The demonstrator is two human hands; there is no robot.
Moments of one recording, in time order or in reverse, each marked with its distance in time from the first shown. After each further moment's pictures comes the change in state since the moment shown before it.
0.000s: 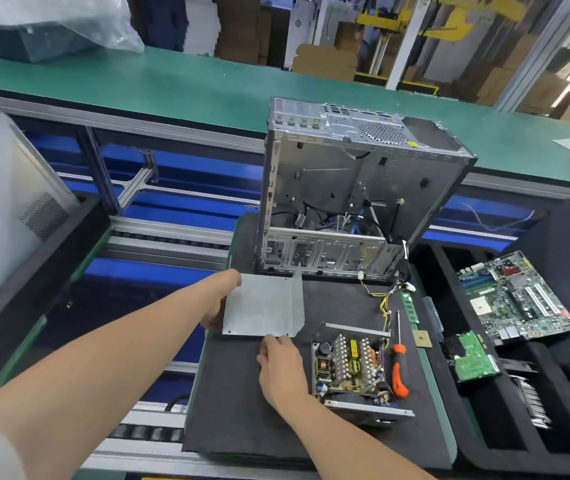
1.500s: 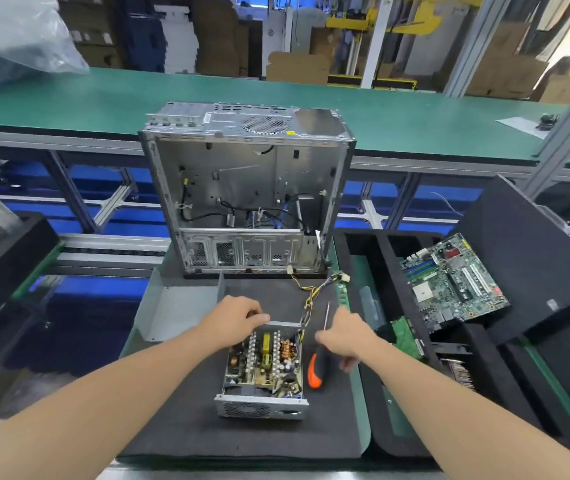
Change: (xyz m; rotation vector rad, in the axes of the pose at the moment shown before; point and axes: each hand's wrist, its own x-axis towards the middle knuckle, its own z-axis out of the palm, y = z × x) left_hand -0.041 -0.015 0.183 0.865 0.040 1.001; right_hand 0.011 0.221 -0.198 0.056 -0.268 0.404
